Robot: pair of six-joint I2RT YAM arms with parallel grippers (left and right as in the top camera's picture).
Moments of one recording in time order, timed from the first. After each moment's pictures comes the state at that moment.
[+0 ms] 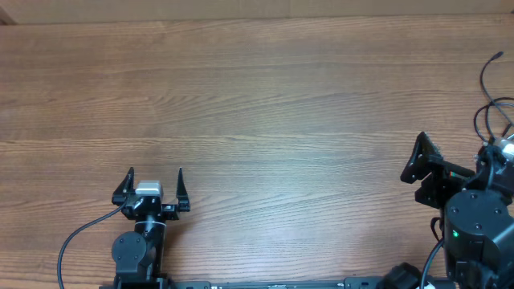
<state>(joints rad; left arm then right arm) 0.00 0.01 0.01 -0.08 -0.01 0.06 0.60 0.69 1.24 -1.09 0.78 0.59</state>
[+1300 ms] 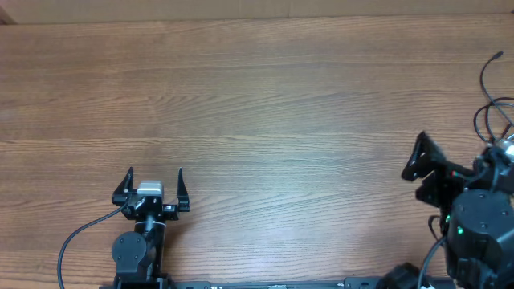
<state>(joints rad) 0.00 0.01 0.01 -0.08 -0.01 0.09 0.47 0.64 1.15 -0.97 0.67 0.60</state>
